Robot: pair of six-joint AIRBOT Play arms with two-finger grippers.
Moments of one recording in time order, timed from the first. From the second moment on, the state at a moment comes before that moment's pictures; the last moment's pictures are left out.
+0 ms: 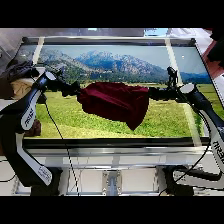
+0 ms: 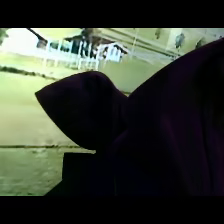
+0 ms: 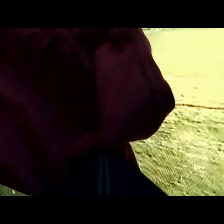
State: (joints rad) left arm 0.02 -1.90 1.56 0.97 -1.02 -1.48; right arm -0.04 -1.36 1.03 -0.84 0.81 1.23
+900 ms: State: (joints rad) left arm 0.02 -1.18 2.03 1.25 -1.39 -1.35; right arm -0.04 -0.68 1.37 -1.08 0.89 1.30
